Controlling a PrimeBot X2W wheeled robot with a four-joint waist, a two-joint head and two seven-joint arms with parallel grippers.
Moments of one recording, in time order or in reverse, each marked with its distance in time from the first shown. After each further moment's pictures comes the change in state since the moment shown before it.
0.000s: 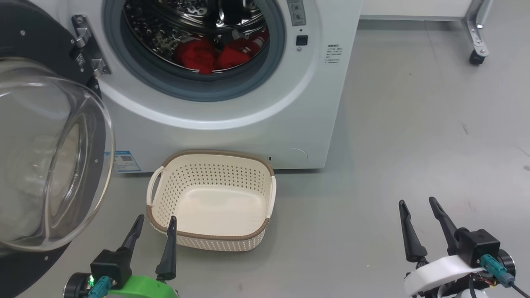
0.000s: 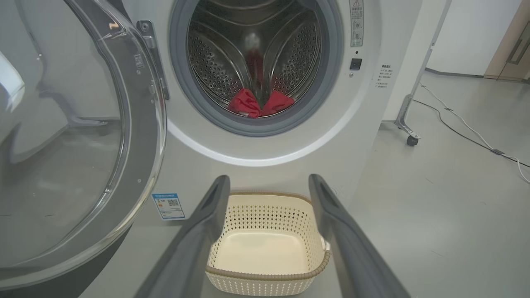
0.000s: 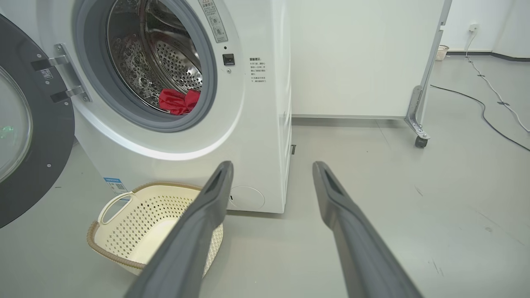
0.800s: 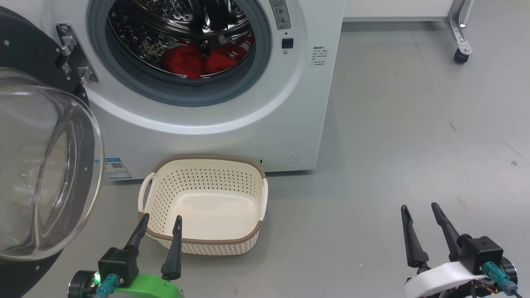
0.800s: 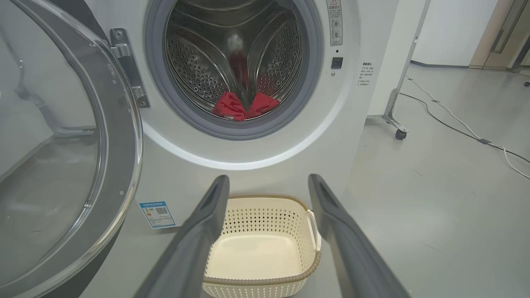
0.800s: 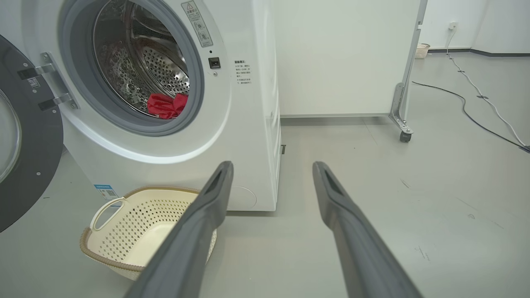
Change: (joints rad) left arm 0.004 0.000 -0.021 -0.032 0.024 0.028 0.038; right arm 0.044 0.002 0.007 -0.036 0.022 -0.027 0.000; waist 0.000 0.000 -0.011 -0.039
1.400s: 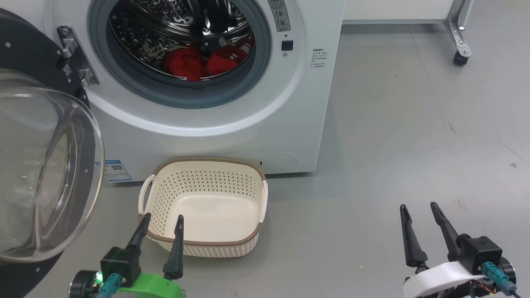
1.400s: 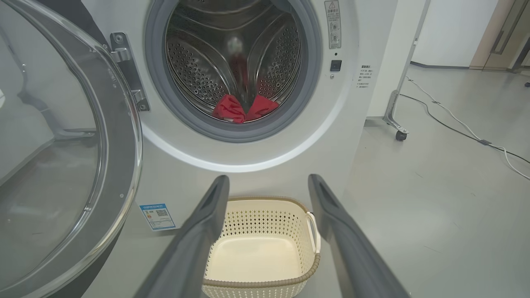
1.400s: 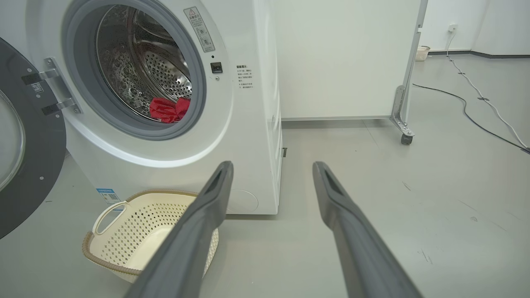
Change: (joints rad) left arm 0.003 -0.002 -0.010 -0.017 0.002 0.016 0.012; right arm 0.001 0.000 0.013 -0.011 0.010 -0.014 0.000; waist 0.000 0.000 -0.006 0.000
